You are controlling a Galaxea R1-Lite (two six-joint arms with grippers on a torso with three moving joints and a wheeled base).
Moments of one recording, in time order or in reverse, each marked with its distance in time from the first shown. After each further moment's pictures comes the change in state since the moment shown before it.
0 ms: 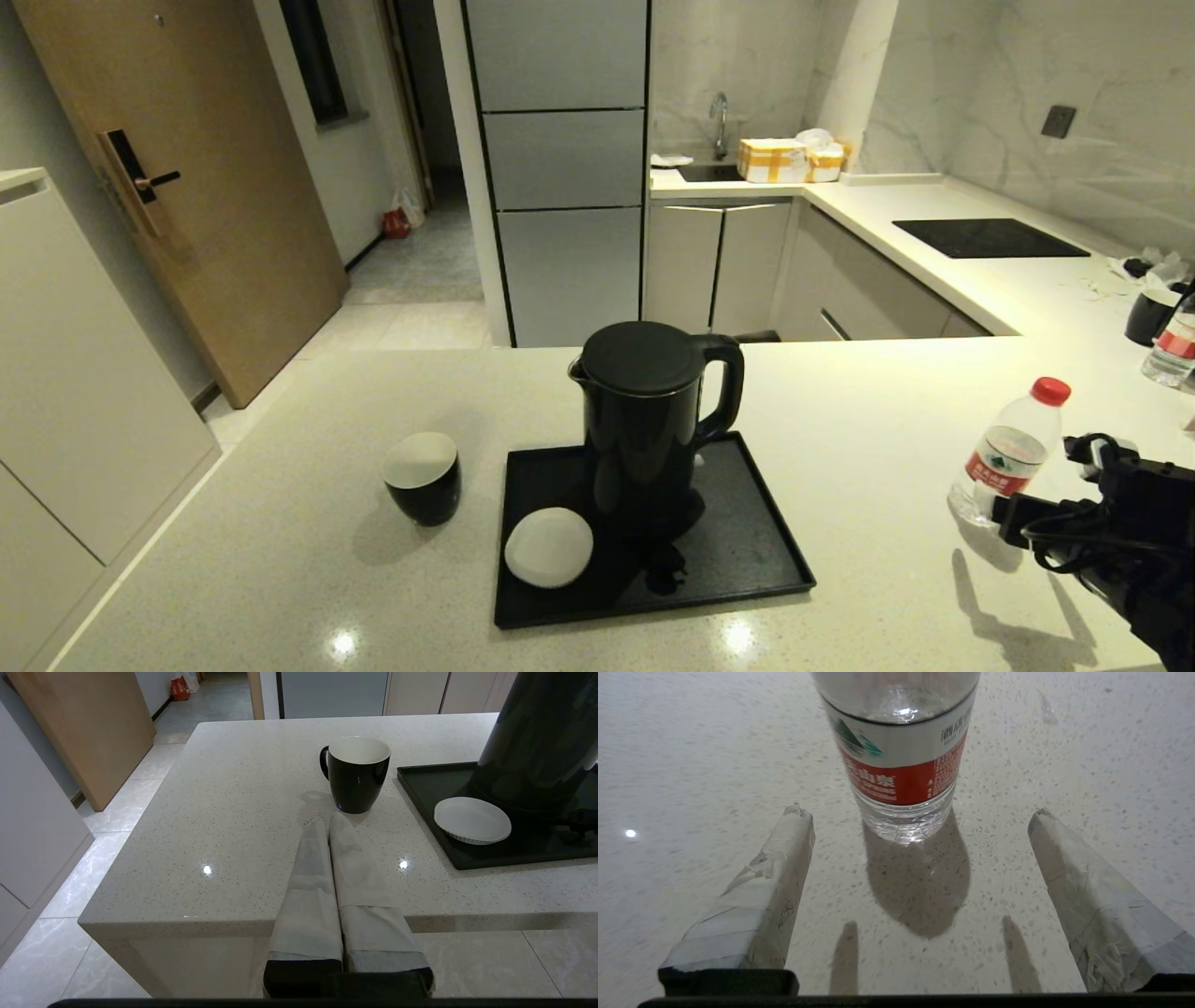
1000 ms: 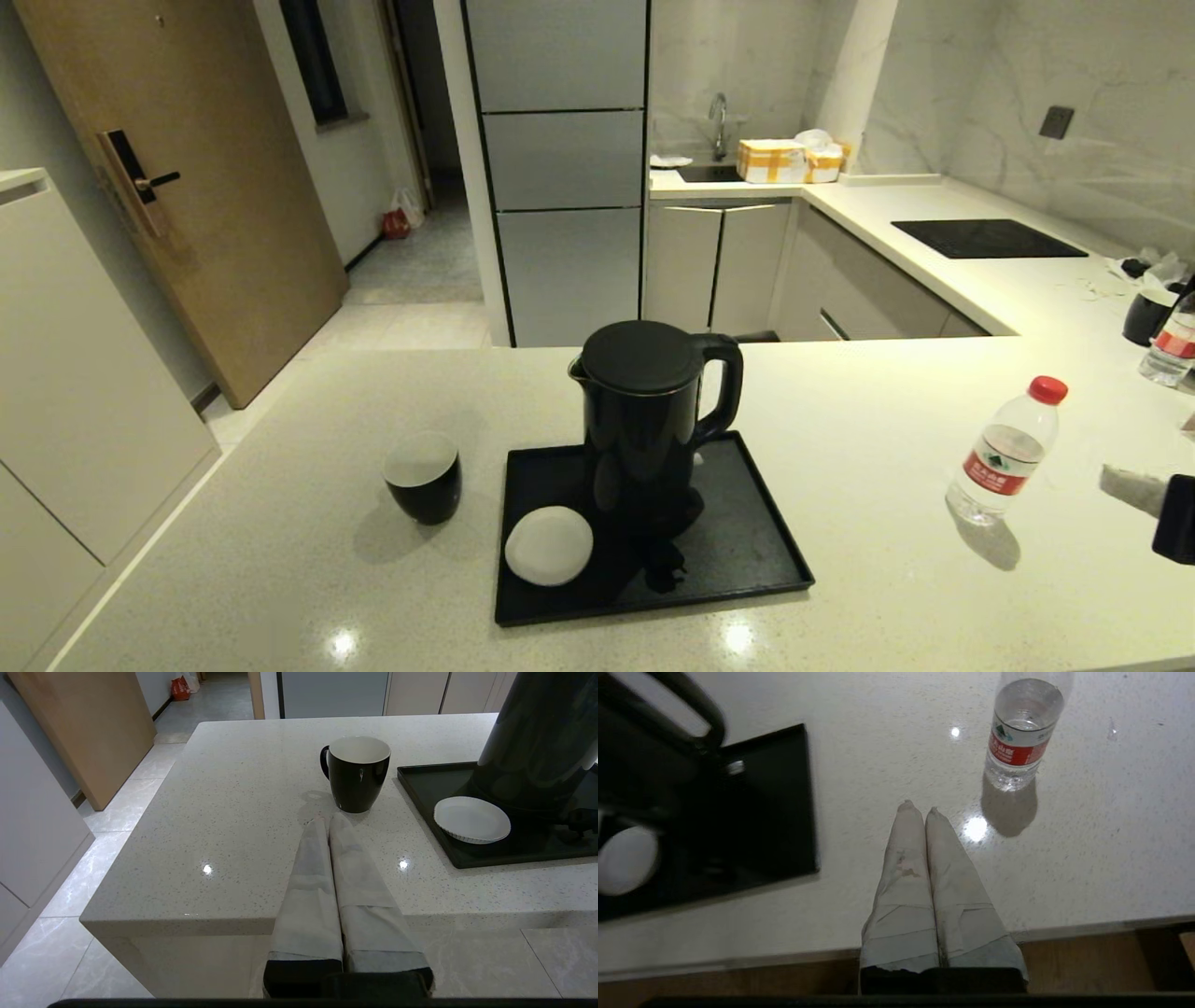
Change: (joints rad) left arm 0.000 0.000 0.000 0.000 0.000 0.000; right arm 0.062 -1.050 -0.211 1.276 0.283 -0.003
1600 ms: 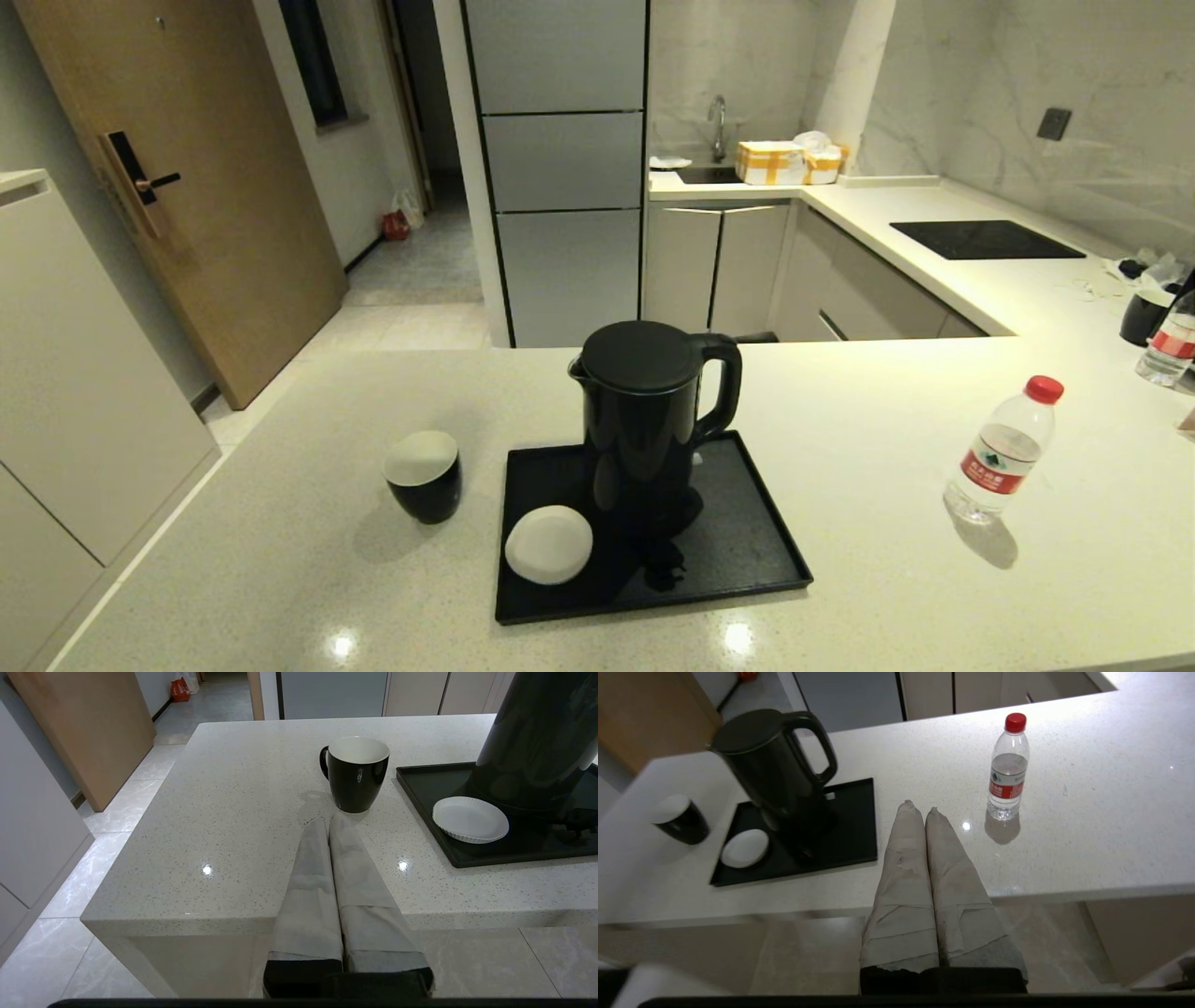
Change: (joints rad) left arm 0.000 0.000 0.000 -0.001 0.000 0.000; right arm 0.022 -0.715 -0.558 0.962 0.026 0.011
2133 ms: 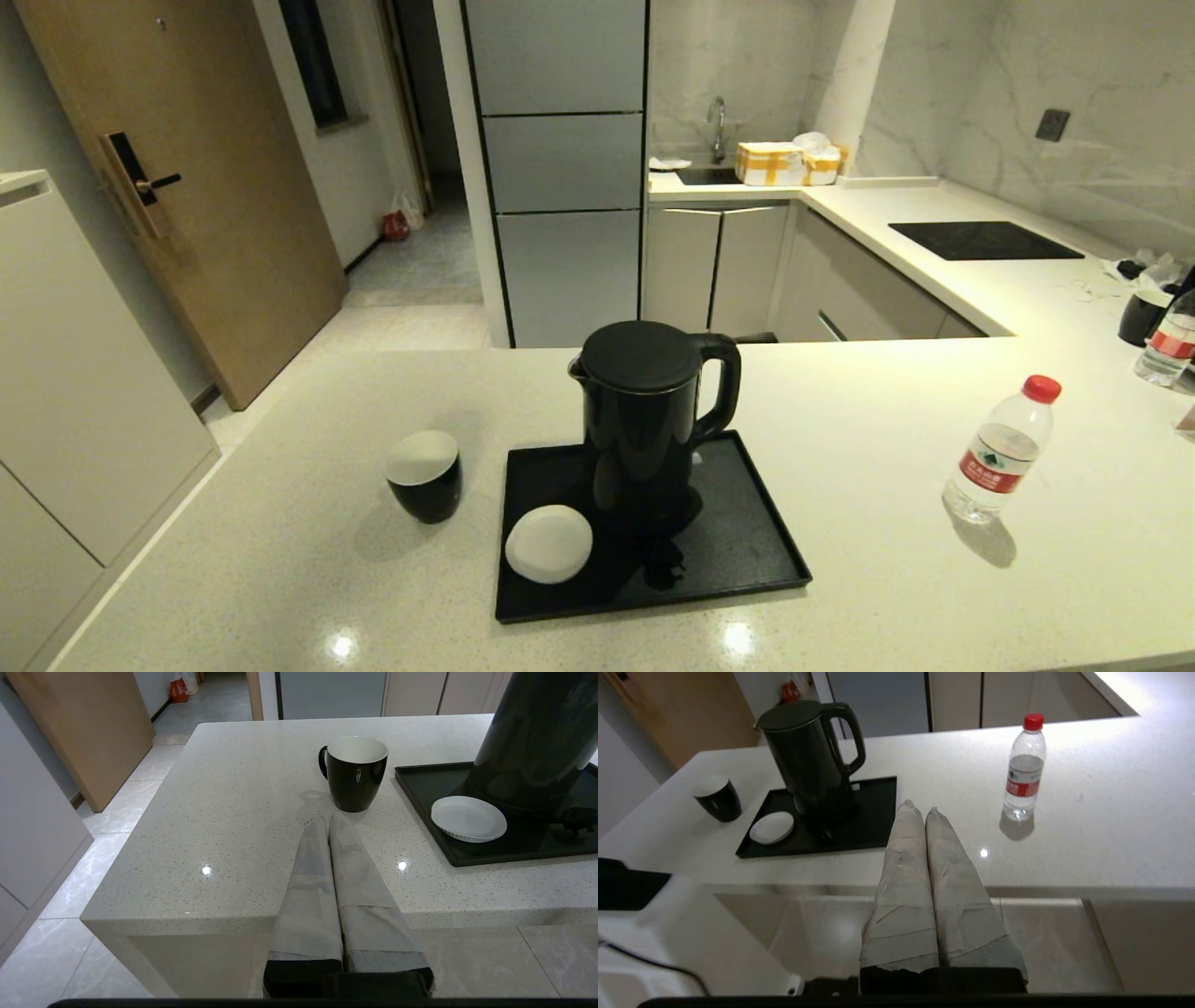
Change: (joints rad) left arm 0.000 0.000 0.000 0.000 0.000 0.000; right arm 0.126 -0.256 -0.080 0.225 -0.029 0.000
